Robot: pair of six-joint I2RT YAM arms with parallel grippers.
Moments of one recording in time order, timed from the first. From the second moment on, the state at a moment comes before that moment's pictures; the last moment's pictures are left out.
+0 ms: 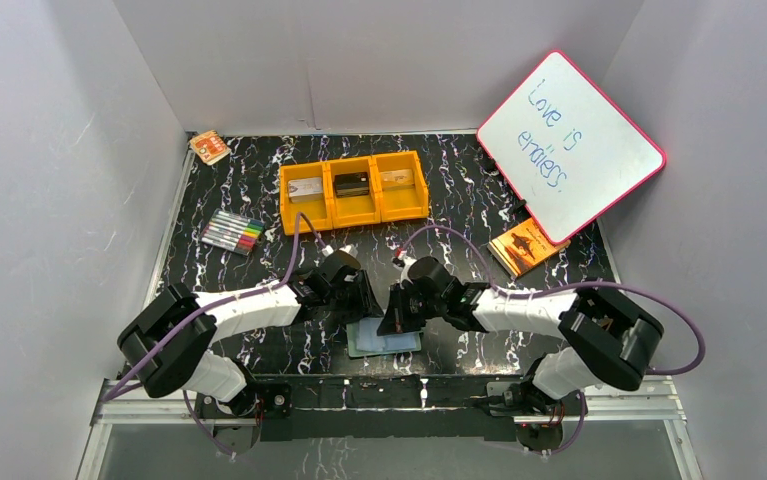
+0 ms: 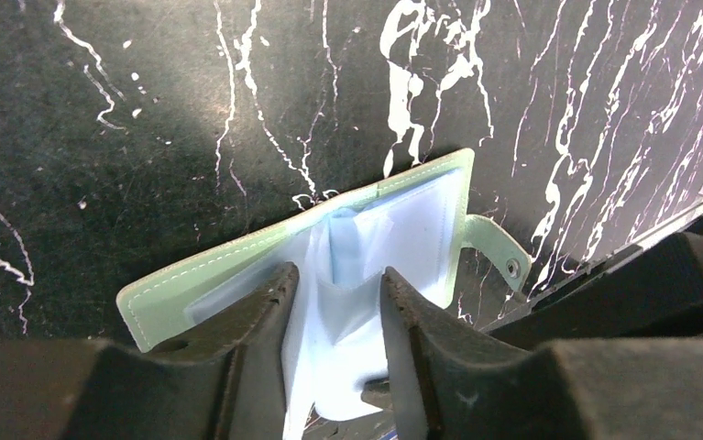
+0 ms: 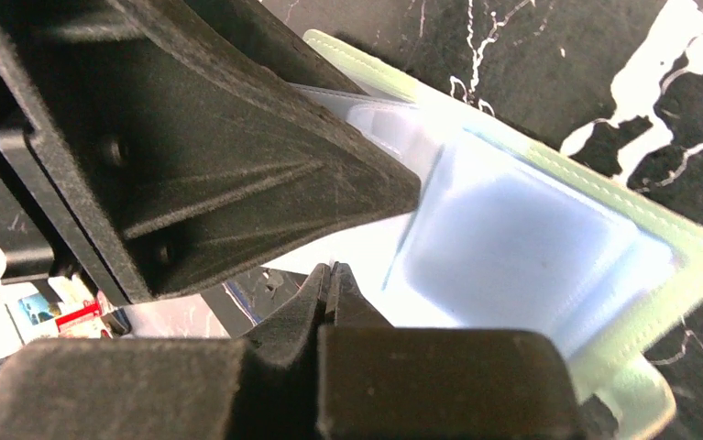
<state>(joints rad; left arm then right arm) -0.85 1.42 0.63 -0.11 0.10 -1.00 0.97 1.44 0.58 0.12 -0.36 0.82</state>
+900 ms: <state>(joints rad) -0.85 1.19 0.65 -0.32 0.00 -0.98 0.97 1.33 0.56 -0.15 -0.10 0.88</state>
